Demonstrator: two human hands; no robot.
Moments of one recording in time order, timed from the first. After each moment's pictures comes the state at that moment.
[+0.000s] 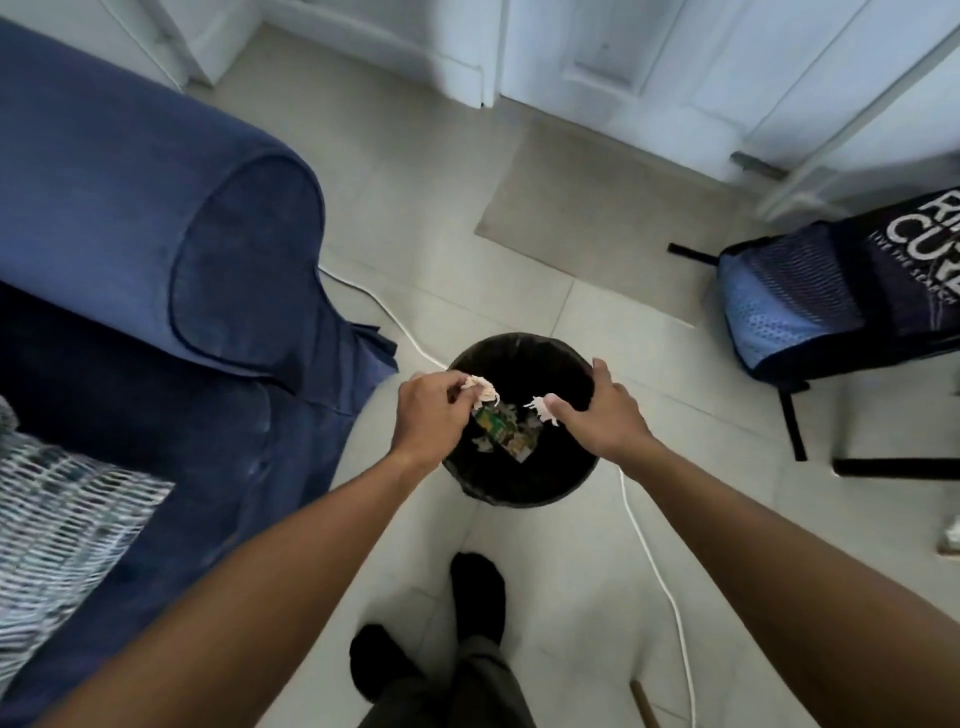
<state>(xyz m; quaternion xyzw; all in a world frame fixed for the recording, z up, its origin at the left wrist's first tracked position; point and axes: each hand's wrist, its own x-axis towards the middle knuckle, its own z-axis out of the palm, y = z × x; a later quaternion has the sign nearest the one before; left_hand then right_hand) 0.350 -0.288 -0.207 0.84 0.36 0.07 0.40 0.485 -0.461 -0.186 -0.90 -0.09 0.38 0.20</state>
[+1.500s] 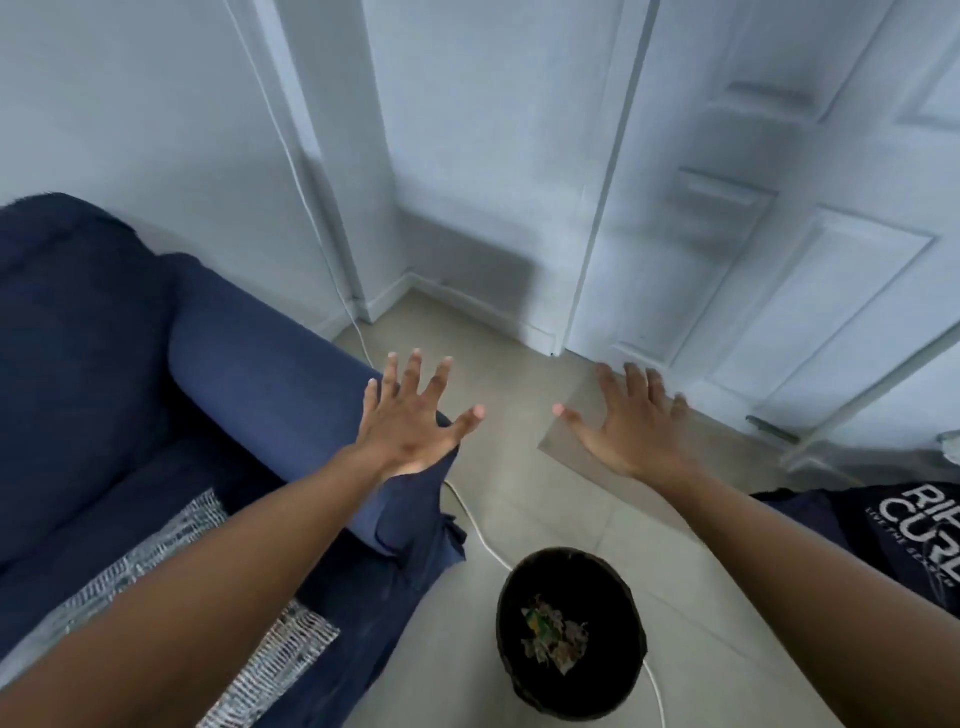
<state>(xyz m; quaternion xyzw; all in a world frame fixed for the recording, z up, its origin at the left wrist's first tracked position) 0.350 -0.099 0.100 0.93 0.34 -0.03 0.14 0.555 -0.299 0.102 -0.93 -0.35 0.08 0.07</state>
